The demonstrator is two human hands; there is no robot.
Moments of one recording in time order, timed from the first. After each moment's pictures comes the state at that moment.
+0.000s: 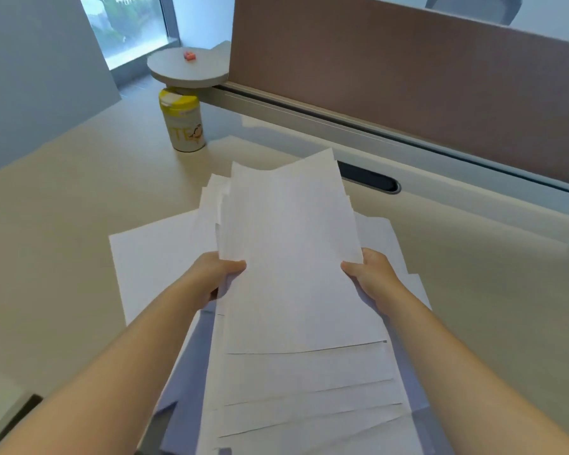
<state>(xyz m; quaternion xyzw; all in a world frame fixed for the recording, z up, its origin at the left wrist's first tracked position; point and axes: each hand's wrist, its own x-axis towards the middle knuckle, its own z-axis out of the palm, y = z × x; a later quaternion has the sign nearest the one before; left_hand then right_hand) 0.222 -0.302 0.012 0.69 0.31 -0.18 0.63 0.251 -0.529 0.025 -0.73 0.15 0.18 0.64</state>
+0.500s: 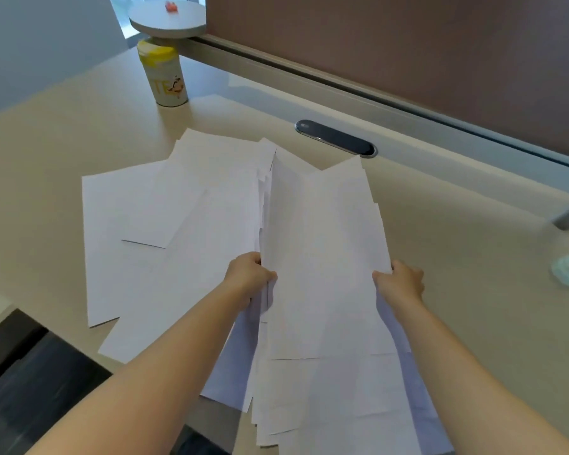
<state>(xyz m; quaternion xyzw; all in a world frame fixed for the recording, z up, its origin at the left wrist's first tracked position) 0.169 -0.462 -0.010 0.75 0.32 -0.19 0.55 0.215 -0.675 -0.026 -0.91 0.23 0.14 0.32</state>
